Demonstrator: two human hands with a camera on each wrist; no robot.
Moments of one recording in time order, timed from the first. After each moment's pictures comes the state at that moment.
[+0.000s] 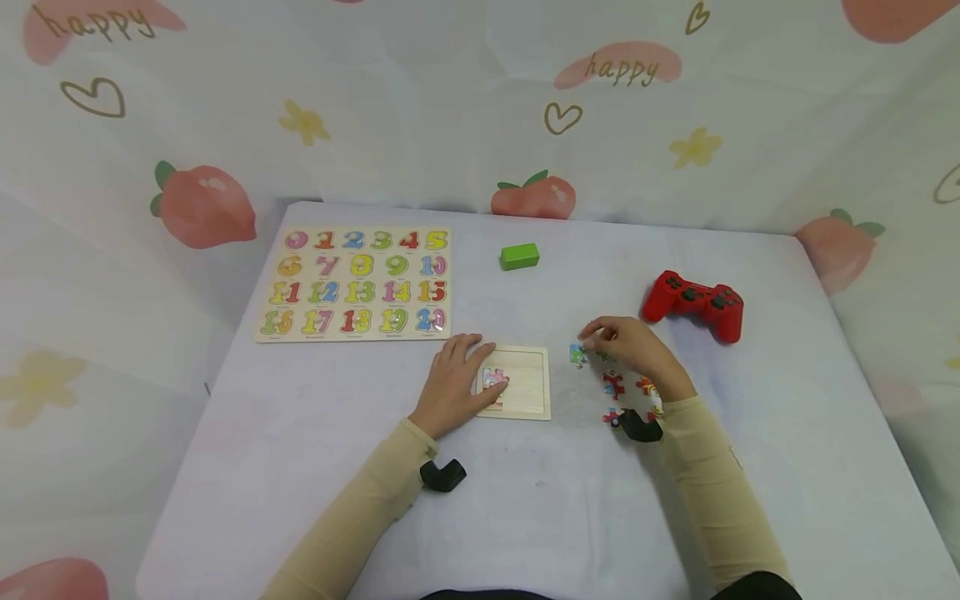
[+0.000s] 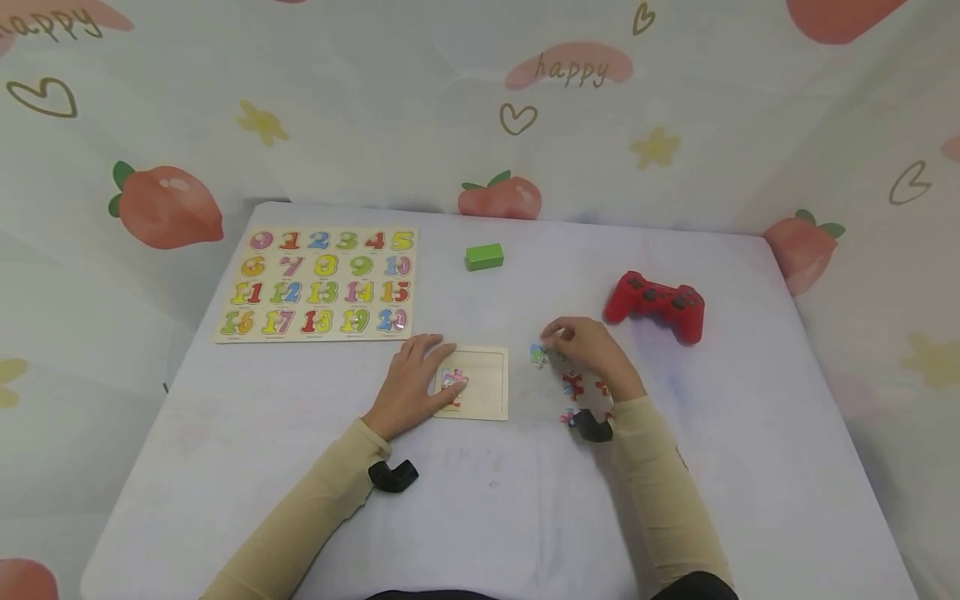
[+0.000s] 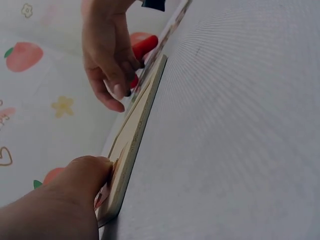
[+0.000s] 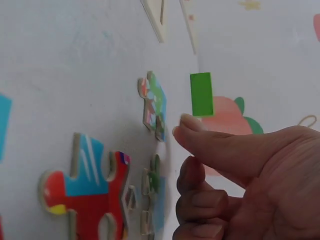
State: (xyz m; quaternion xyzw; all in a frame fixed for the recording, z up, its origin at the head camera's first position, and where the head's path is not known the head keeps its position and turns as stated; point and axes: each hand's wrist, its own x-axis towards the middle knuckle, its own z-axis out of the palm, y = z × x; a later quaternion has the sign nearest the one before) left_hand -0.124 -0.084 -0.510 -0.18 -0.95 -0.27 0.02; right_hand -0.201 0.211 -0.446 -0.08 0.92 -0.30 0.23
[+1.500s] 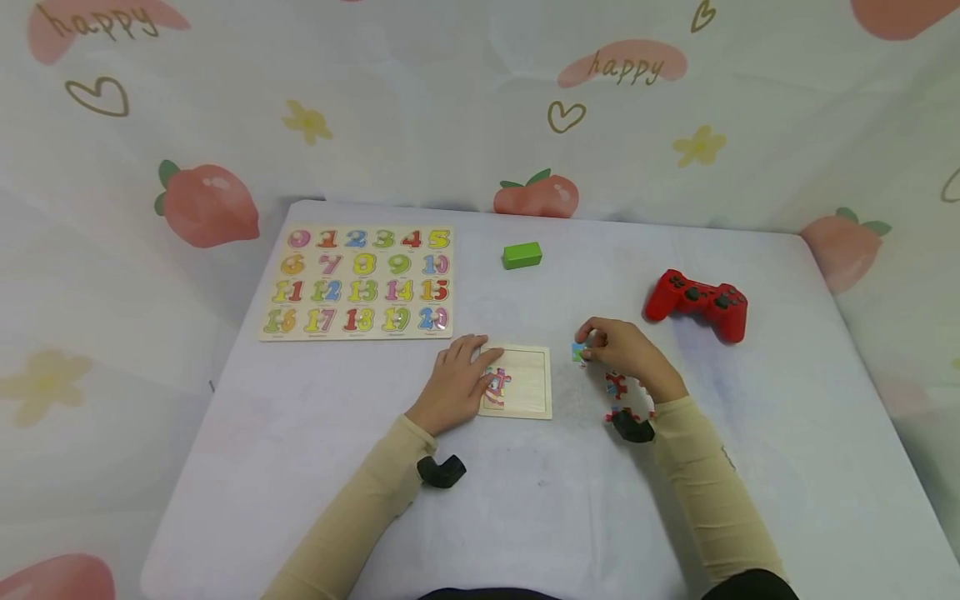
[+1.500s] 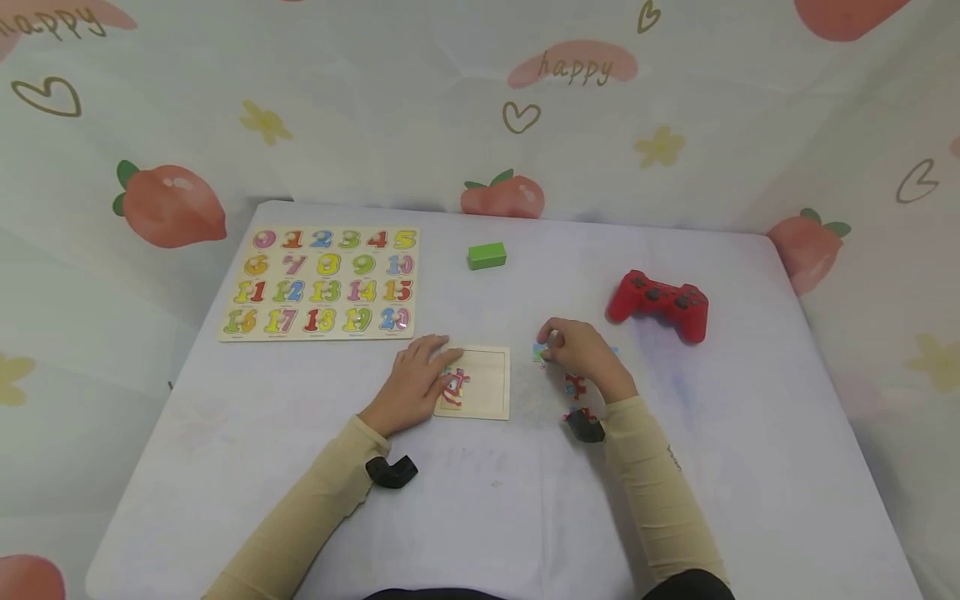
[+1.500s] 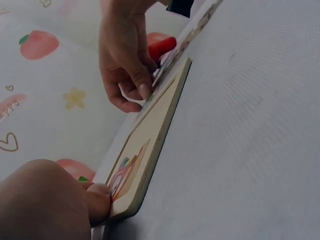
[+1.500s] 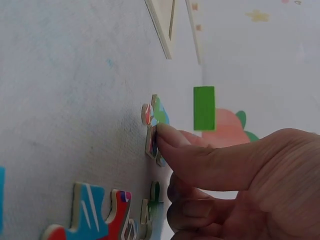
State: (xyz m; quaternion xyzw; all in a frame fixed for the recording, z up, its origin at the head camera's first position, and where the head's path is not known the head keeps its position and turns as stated) left_hand -0.127 -0.093 -0.512 -0.24 -0.94 -0.24 0.03; right_hand -0.194 0.197 -0.446 -0.11 0.93 -0.28 0.23
